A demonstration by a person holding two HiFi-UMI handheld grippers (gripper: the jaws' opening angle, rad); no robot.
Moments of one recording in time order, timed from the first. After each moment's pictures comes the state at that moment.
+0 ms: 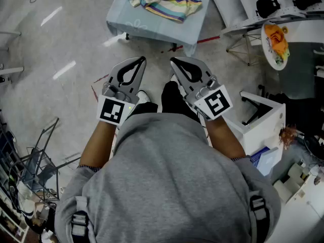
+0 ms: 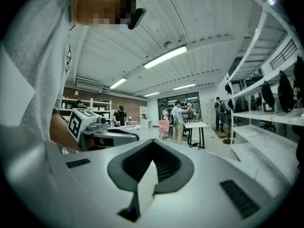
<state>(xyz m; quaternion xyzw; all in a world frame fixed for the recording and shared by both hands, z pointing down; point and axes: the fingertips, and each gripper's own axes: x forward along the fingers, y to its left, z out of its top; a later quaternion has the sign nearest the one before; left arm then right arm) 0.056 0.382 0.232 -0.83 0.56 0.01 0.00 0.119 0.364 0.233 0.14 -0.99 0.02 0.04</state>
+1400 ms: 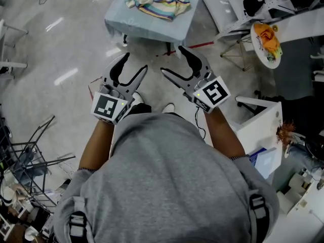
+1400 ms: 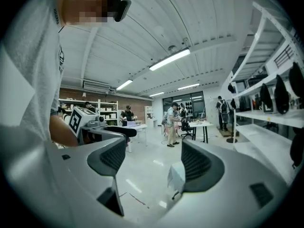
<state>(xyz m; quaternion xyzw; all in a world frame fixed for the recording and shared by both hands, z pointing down) 0.145 0.472 0.214 -0.81 0.59 0.00 -0.04 0.233 0.437 0.233 0.10 -0.99 0.03 0.08</state>
